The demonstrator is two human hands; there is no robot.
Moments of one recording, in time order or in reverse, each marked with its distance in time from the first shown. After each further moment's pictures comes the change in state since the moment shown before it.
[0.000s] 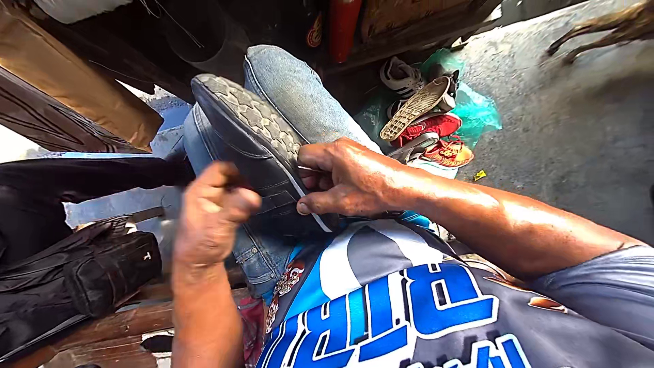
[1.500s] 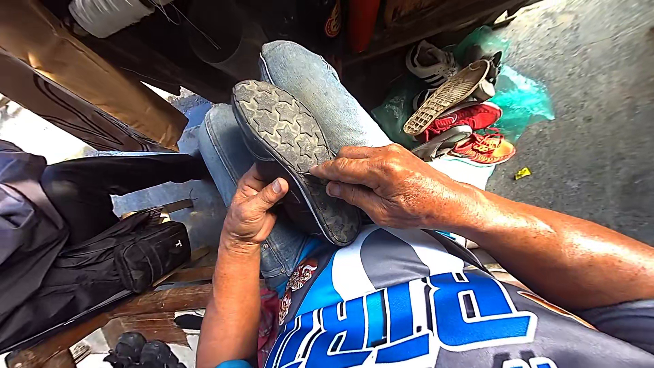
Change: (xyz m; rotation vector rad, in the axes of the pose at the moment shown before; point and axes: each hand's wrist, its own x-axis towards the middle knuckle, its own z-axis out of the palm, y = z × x) left_hand 0.015 -0.033 0.024 -0.441 -0.064 -0.076; right_hand -0.032 0.017 0.001 -0.216 0.245 -0.294
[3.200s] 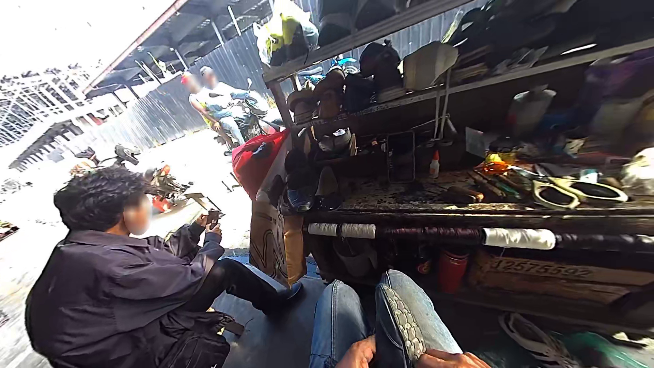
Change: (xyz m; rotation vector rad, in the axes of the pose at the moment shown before) left_hand 0.005 0.004 0.025 0.525 0.000 0.199; right_hand 0.031 0.000 -0.036 -0.193 -0.326 -0.007
